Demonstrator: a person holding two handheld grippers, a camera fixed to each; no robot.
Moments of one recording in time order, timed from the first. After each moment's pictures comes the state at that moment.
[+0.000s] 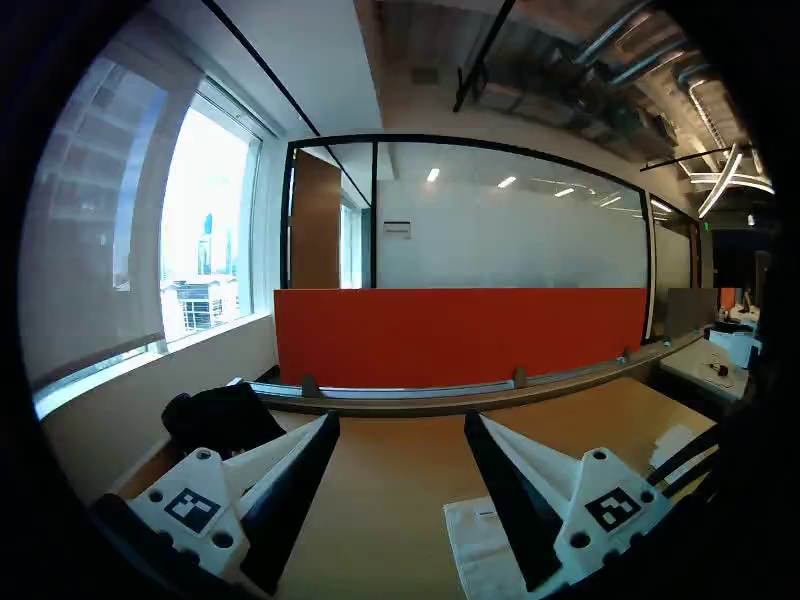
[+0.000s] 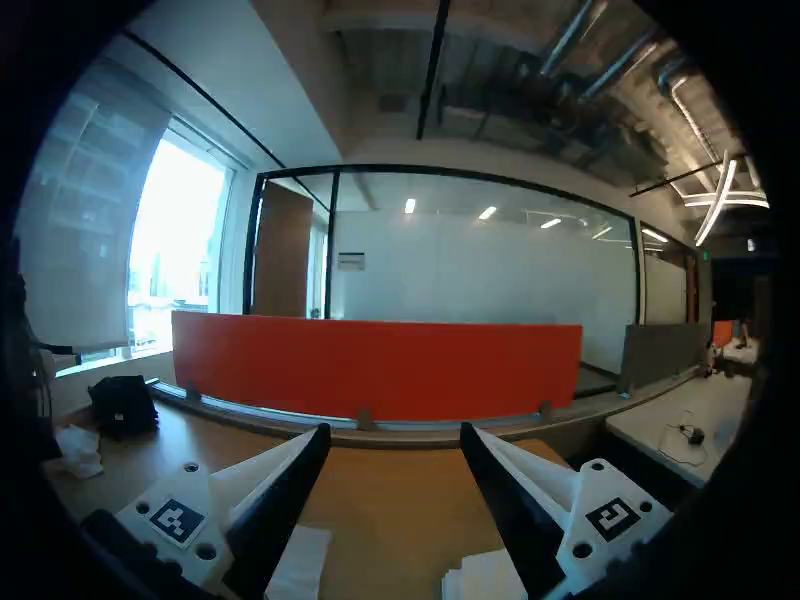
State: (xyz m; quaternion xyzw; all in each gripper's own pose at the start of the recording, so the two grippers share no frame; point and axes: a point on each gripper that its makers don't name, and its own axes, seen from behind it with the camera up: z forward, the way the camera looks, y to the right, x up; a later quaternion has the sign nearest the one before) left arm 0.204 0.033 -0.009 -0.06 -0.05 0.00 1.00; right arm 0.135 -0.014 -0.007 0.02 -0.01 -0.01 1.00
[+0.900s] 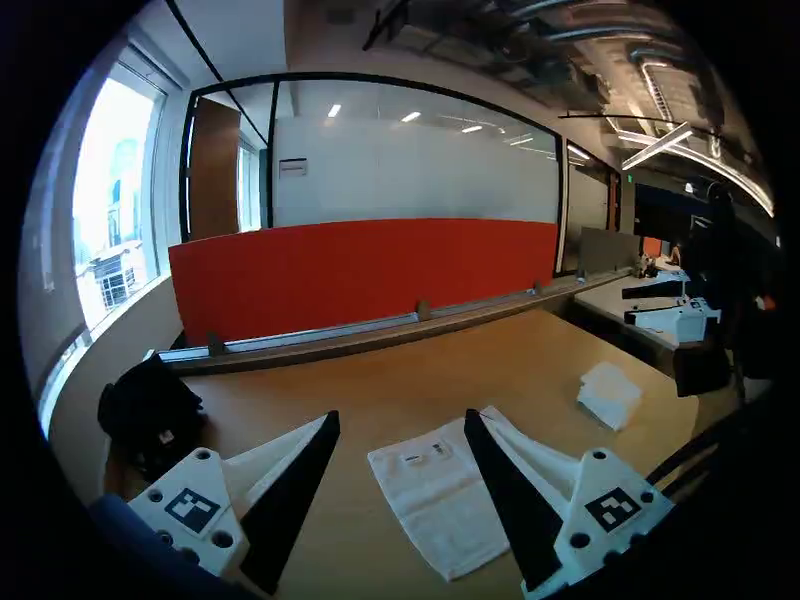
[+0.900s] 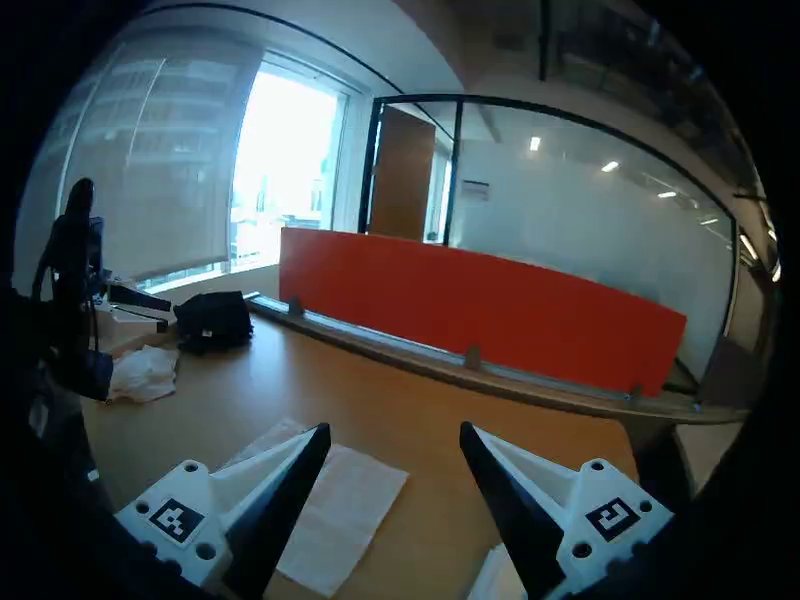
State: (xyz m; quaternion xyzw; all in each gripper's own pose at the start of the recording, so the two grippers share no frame) left arm 0.163 0.098 -0.022 -0.23 -0.16 0.04 0.96; right arm 0.092 -0.097 -0.026 0.22 -0.14 -0.08 0.96
